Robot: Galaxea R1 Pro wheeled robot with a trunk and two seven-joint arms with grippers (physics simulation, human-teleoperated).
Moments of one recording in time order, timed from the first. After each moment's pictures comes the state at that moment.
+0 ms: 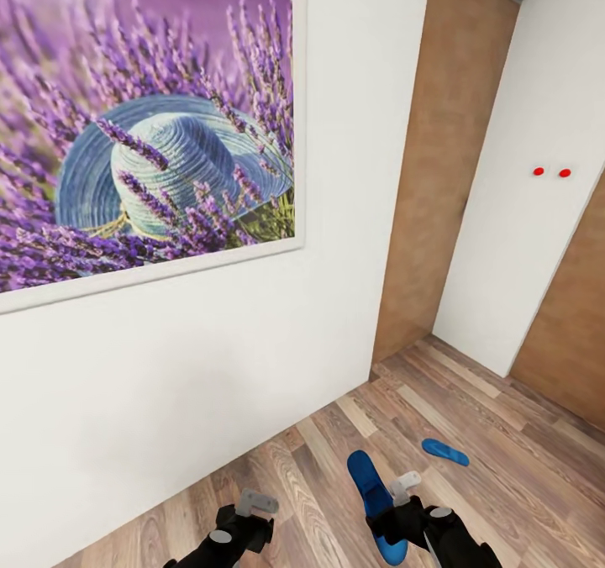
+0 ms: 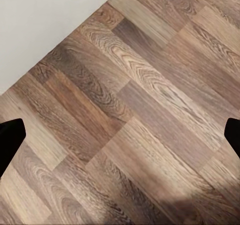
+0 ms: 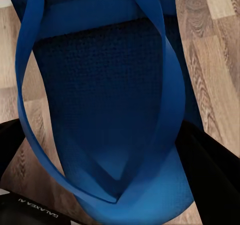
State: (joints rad) left arm -0.47 -0.11 -0.52 -0.31 0.25 0.04 0.14; right arm -0.46 0.07 -0.45 -0.46 0.72 0.13 0.43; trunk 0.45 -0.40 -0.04
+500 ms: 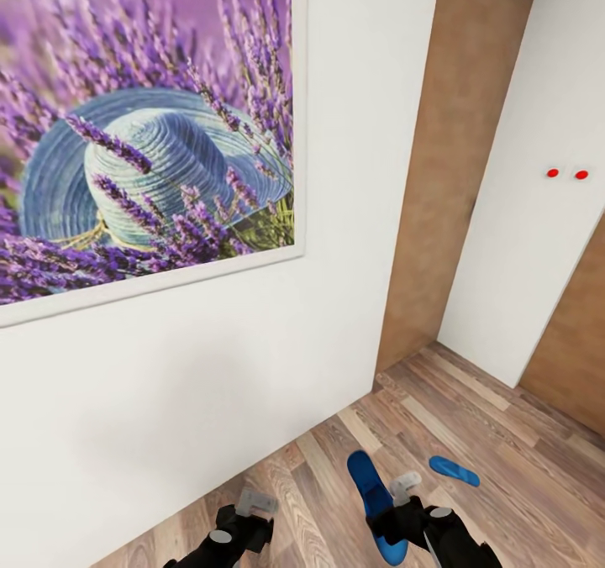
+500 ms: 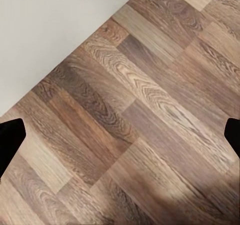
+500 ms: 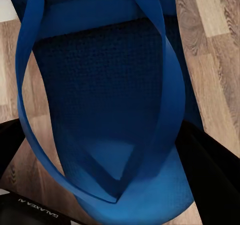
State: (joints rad) left arm -0.47 -0.11 -0.52 -0.31 0.25 0.04 0.14; right arm -0.46 0.07 -0.45 -0.46 0.72 0.13 0.43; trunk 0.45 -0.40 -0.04
